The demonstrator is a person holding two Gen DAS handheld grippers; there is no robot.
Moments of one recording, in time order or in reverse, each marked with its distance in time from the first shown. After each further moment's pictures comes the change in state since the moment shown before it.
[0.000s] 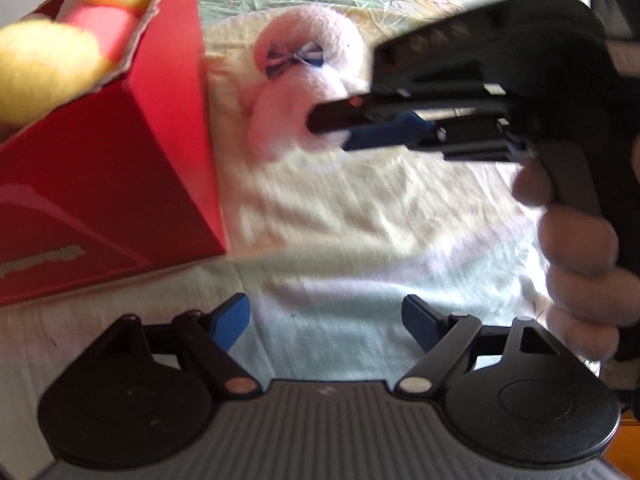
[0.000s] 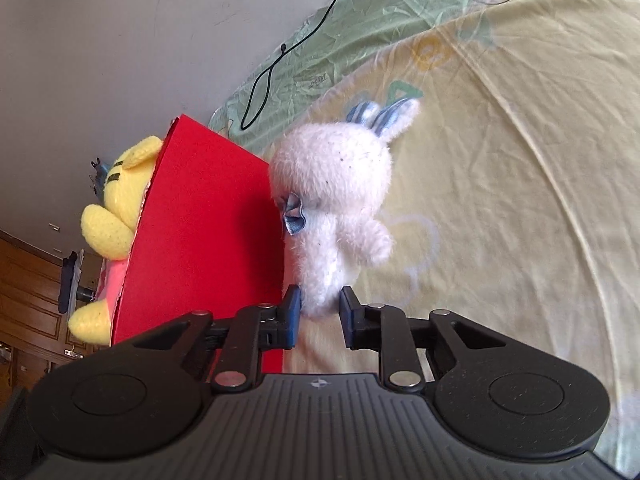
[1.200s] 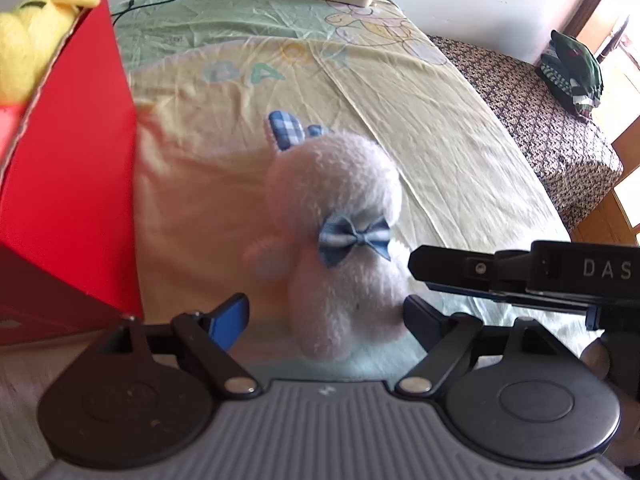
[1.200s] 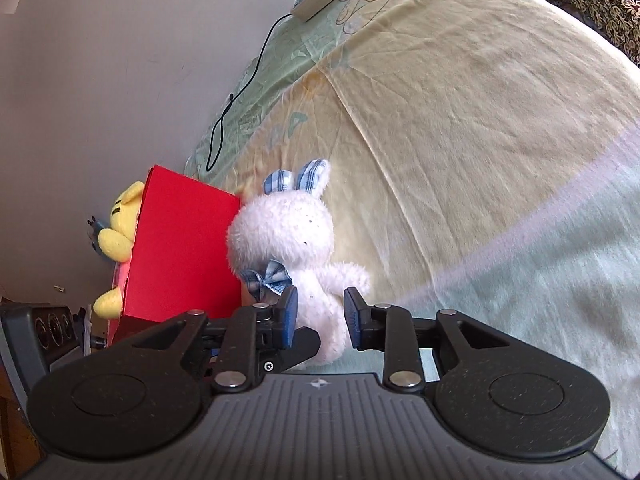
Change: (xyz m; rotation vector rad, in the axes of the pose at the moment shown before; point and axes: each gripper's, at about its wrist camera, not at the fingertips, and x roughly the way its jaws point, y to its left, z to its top) left arm 0.011 -0.037 0.035 0.009 -0.048 -0.086; right arm -0.083 -0.060 -0.045 0.184 -0.102 -0.016
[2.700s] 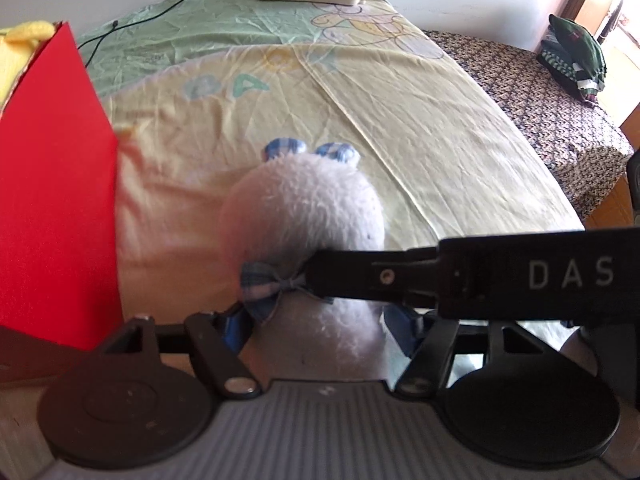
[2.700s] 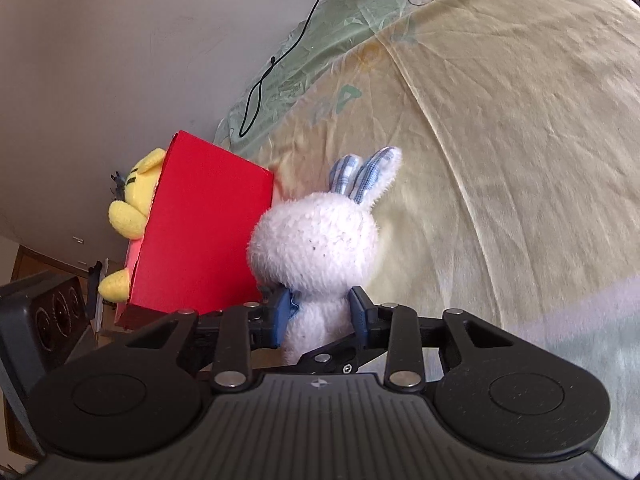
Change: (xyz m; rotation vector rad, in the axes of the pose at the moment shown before) left arm 0.015 -0.016 0.010 0.080 -0.016 0.038; right arm 0.036 0.014 0.016 -0.121 0.108 0.087
